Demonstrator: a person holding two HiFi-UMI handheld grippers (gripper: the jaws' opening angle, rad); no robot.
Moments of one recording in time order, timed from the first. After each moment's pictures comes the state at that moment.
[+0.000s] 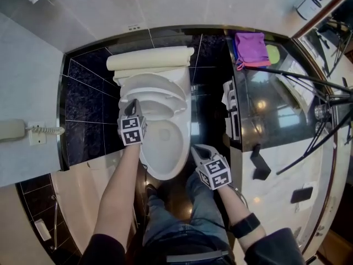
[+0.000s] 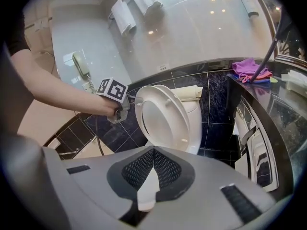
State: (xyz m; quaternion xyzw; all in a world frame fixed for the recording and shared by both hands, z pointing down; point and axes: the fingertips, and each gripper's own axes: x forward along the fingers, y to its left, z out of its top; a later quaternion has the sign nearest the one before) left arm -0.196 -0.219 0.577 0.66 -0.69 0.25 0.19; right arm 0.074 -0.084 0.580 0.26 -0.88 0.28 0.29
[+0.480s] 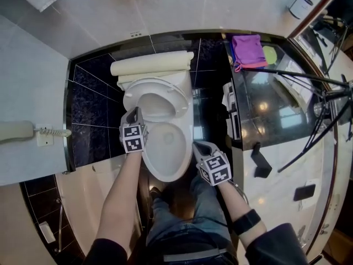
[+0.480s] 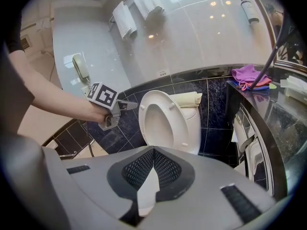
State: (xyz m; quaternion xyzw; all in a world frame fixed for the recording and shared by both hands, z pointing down) left arm -0.190 -0.194 0.555 0.66 -0.68 0.26 0.18; right arm 0.068 -0.098 0.563 0.28 -0.88 0.27 0.27
